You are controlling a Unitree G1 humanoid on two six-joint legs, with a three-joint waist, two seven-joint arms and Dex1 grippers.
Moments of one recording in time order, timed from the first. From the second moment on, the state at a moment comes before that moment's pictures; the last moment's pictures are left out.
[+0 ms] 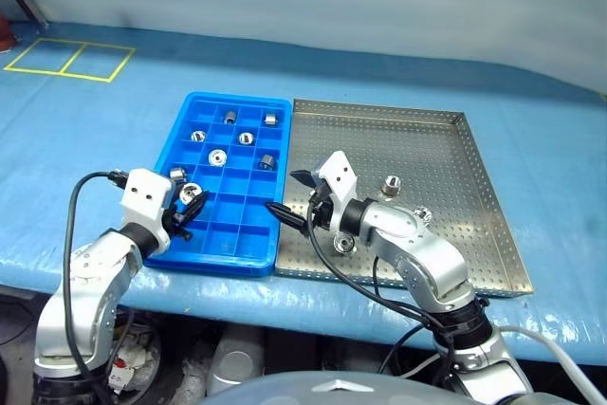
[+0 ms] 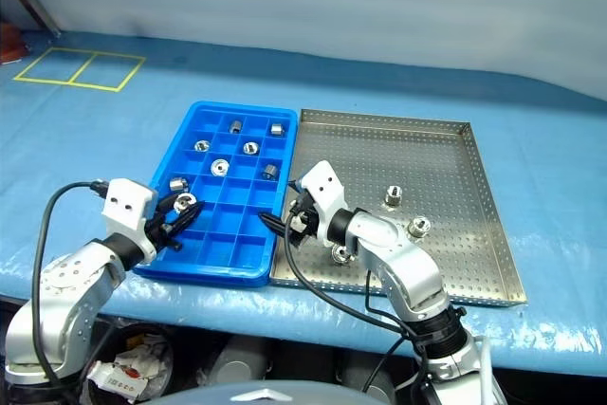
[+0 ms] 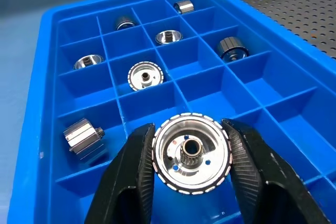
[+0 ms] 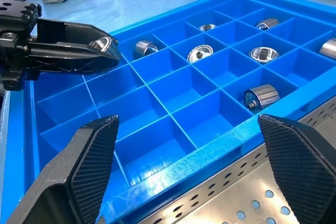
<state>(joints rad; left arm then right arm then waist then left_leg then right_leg) 0.08 0.45 0.23 -0.58 -0.25 0.73 -0.46 -0.27 -0.24 0.30 -0.37 0.34 0.68 0.51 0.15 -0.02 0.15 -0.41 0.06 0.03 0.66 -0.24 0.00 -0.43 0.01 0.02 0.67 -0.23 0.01</state>
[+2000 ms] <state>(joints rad) -0.79 0.49 -0.54 0.27 -0.11 0.24 -1.37 0.22 -0.26 -0.01 -0.85 0.34 0.80 0.18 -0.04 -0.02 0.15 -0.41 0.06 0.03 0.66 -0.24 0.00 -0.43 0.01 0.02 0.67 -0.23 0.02</state>
